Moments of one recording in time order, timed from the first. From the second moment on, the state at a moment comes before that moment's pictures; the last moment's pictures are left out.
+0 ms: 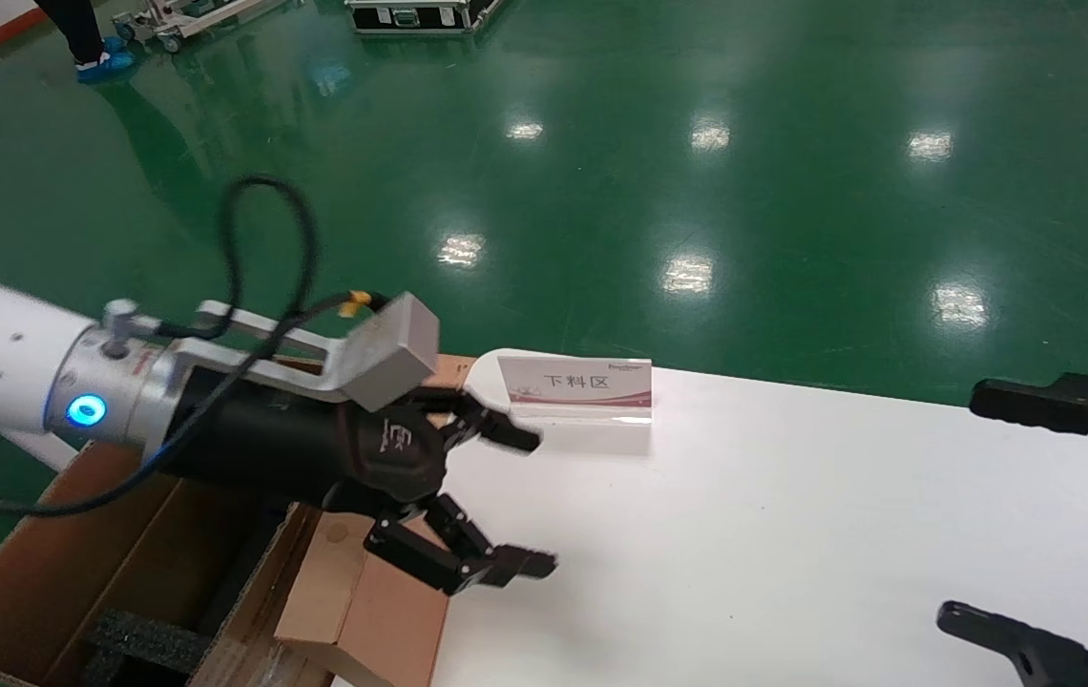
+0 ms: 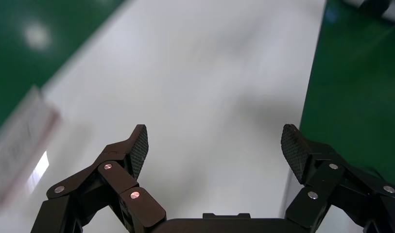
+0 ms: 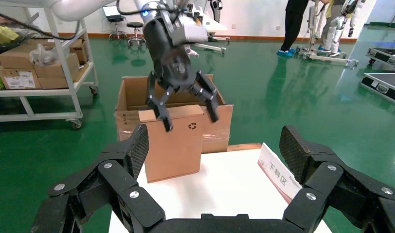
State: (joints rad) left arm -1.37 0.55 0.52 -1.35 1.17 1.53 -0.67; right arm 1.08 -0.61 -0.28 1.28 -0.73 -1.50 0.19
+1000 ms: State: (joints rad) left arm -2.15 0.69 1.47 -1.35 1.49 1.58 -1.42; right arm 1.08 -0.61 -0.28 1.28 -0.73 -1.49 0.19
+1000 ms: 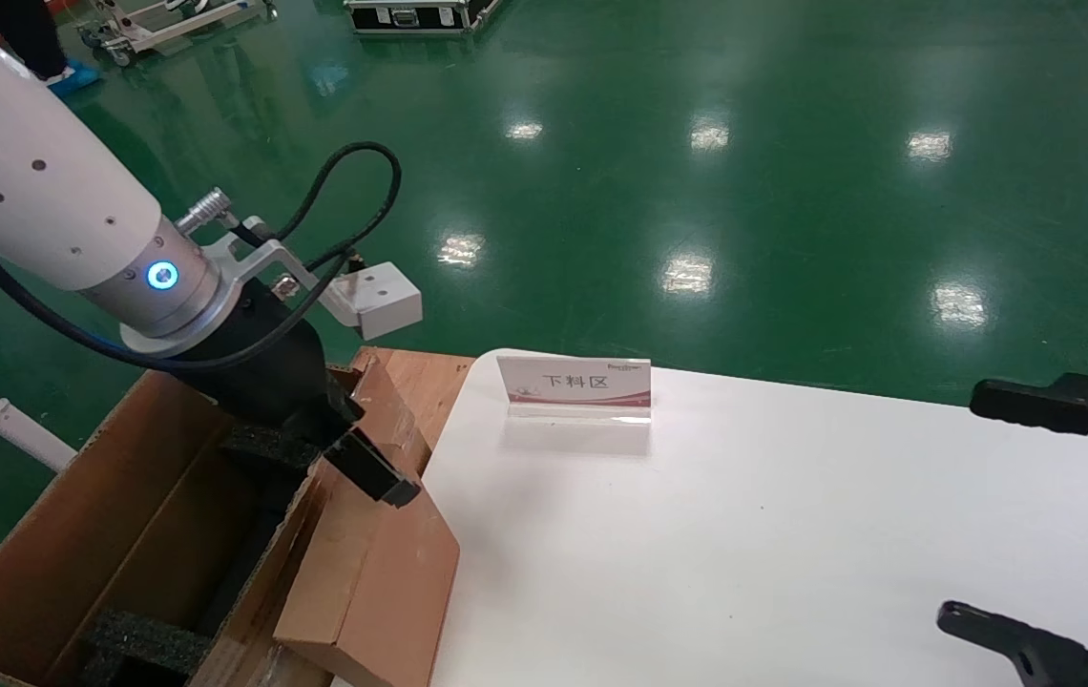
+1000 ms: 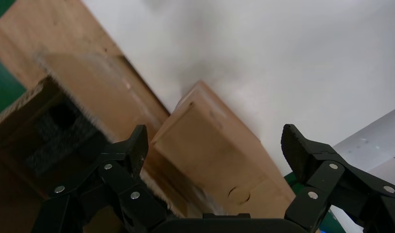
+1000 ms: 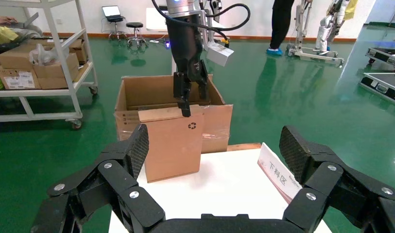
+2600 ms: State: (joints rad) left arm -2.28 0.69 1.75 -1.34 1.35 1.54 -1.55; right arm 1.08 -0.61 -0.29 1.28 -0.73 -1.49 0.18
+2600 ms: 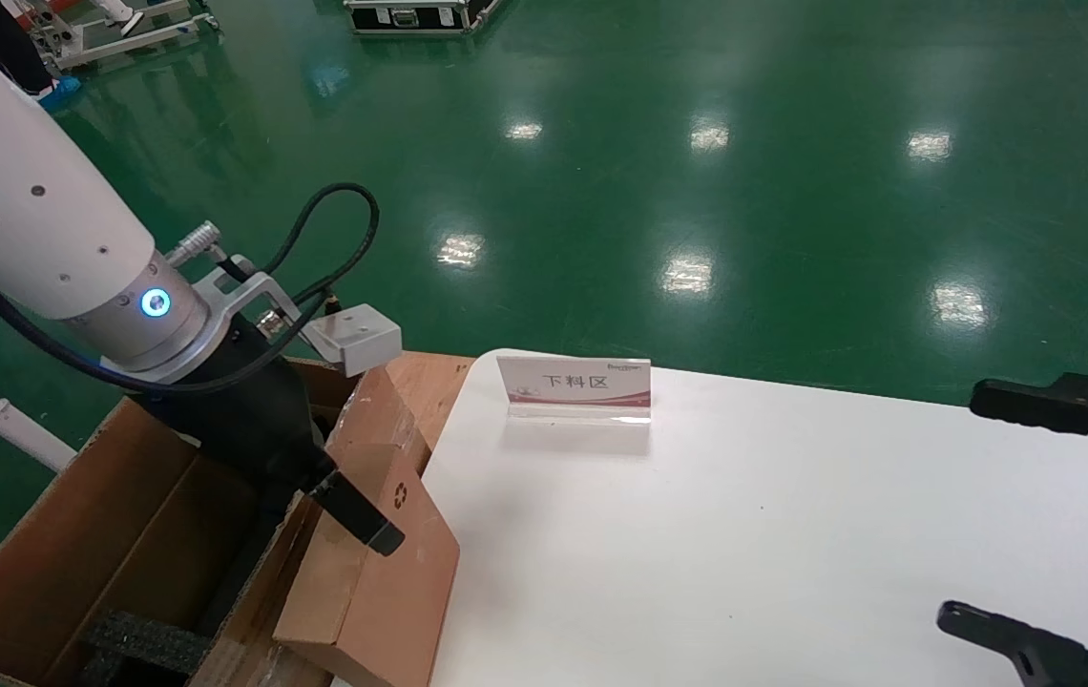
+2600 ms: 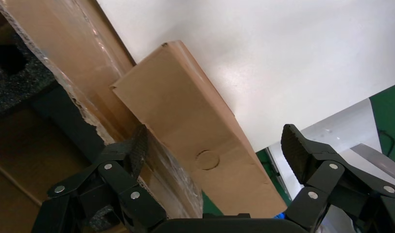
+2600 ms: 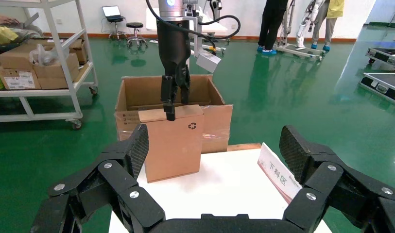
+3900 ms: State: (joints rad) left arm -2.24 0.65 1.84 -1.35 1.32 1.51 -1.51; right arm 1.08 -0.61 -0.29 1.28 -0.72 -1.49 0.18
